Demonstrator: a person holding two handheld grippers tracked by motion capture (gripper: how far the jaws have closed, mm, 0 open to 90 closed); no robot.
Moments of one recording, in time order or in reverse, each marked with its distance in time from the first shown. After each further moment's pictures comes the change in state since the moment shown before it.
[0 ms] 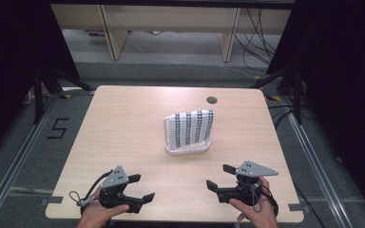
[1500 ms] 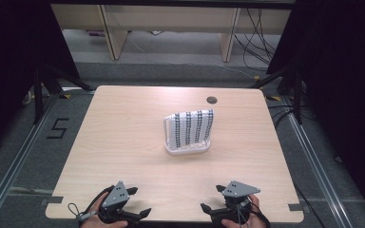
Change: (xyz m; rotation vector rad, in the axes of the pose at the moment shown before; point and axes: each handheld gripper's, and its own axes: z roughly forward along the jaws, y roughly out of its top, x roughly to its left) left arm -0.008 -0.041 0.003 0.079 0.046 0.081; right arm 0.017 -0.054 0.019 0.185 -0.006 -0.078
